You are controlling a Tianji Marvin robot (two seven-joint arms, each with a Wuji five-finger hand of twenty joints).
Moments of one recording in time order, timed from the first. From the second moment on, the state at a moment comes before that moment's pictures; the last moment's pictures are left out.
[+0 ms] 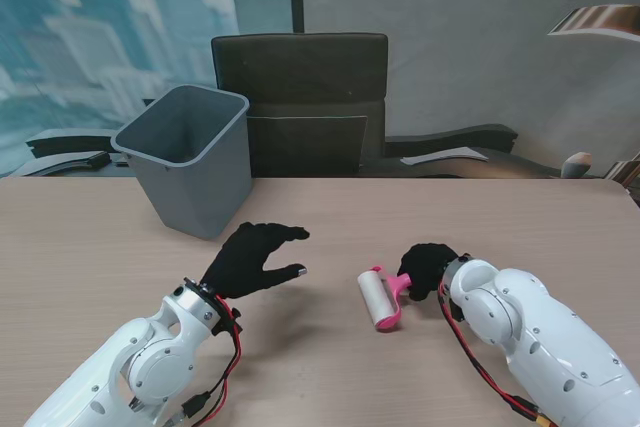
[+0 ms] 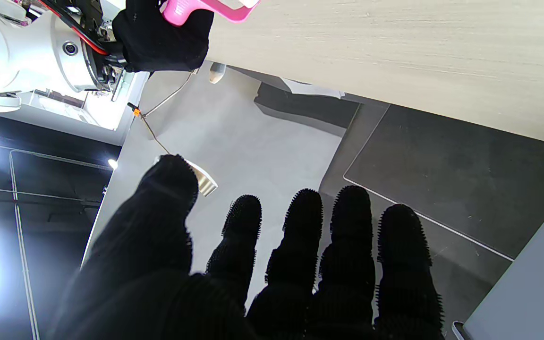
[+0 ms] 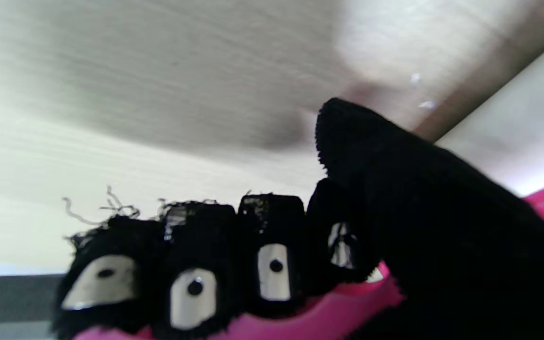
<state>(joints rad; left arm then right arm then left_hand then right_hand) 1.63 -1.11 -1.14 -1.68 0.77 -0.31 0.21 -1.38 -1.01 1.09 -1.44 -1.00 -0.12 0.29 0.85 -0.28 0.21 0.00 0.51 0.14 0.36 0.36 0.58 0.26 0.48 0.45 0.46 0.28 0.60 0.60 0.16 0.30 0.99 0.68 0.62 -0.85 1.04 0.02 1.17 -0.25 1.40 1.34 1.38 -0.03 1.39 1.20 1.31 0.05 1.57 1.03 1.13 0.15 1.84 0.58</state>
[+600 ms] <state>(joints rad) 1.66 -1.11 -1.17 -1.70 0.78 -0.29 0.22 -1.46 -1.00 1.29 -1.40 -1.32 -0.14 0.21 0.85 -0.28 0.21 0.00 0.51 0.14 0.36 0.36 0.58 0.26 0.48 0.45 0.46 0.28 0.60 0.60 0.16 0.30 0.99 0.68 0.62 -0.85 1.04 0.02 1.17 -0.25 1.40 1.35 1.38 -0.03 1.39 1.21 1.31 0.05 1.57 1.03 1.13 0.15 1.84 0.57</state>
